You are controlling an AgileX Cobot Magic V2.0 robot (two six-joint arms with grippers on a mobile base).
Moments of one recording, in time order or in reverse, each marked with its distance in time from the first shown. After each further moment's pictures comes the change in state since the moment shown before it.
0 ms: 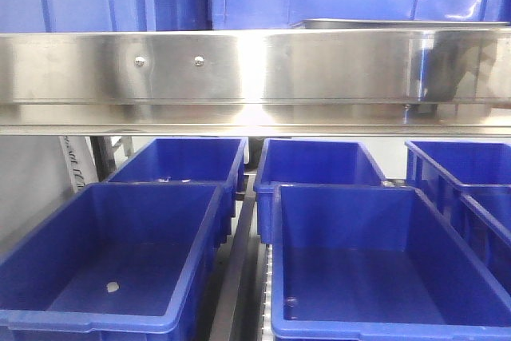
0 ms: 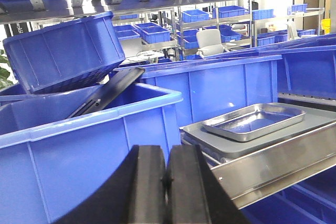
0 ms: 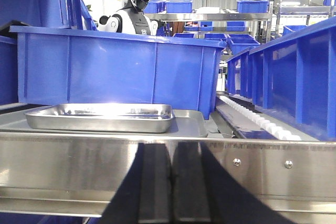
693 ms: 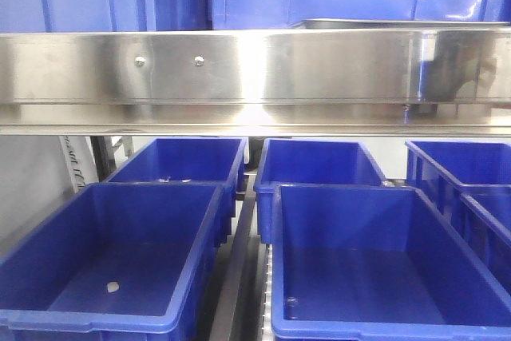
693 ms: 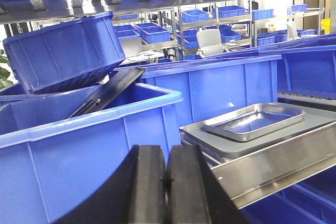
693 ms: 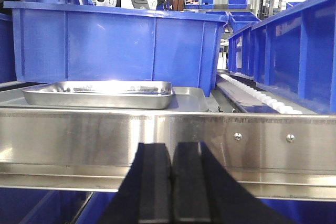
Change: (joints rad) left arm 0.000 0.000 0.000 0.000 0.000 0.000; right arm 0.000 0.000 0.000 0.000 0.077 0.004
